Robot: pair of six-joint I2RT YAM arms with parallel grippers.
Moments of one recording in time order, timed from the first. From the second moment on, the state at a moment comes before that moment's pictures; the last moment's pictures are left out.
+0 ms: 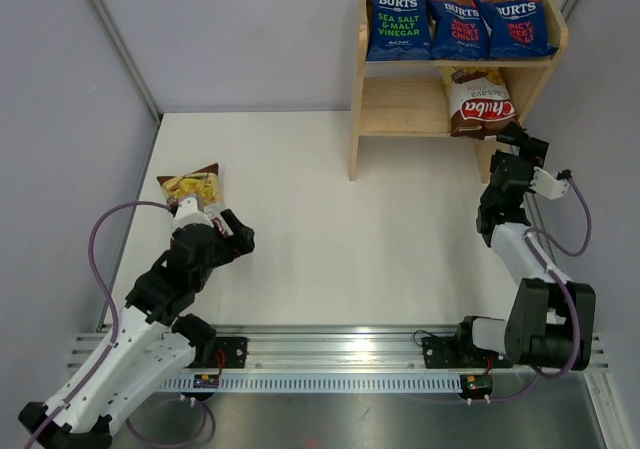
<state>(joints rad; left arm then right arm) -0.58 0.54 0.61 -0.63 -0.40 -0.73 -0.11 1.30 0.70 0.58 0.54 1.32</state>
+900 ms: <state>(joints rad) 0.40 1.05 0.80 -0.54 0.10 -0.51 0.16 0.96 0.89 -0.31 -0.43 0.47</state>
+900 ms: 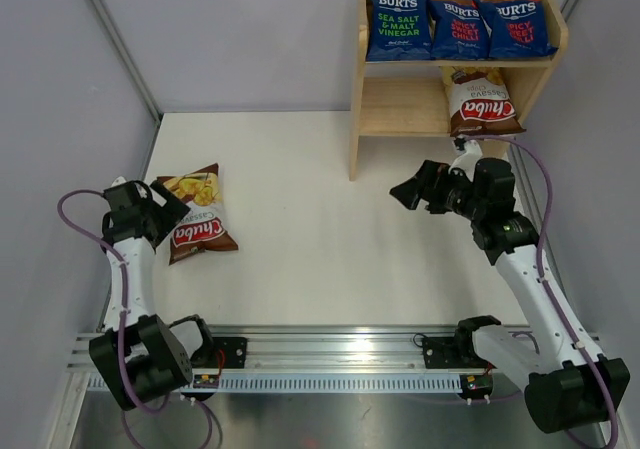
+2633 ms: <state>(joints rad) 0.61 1.83 0.89 0.12 0.89 -0.53 0.41 0.89 0.84 -0.23 -0.81 0.37</state>
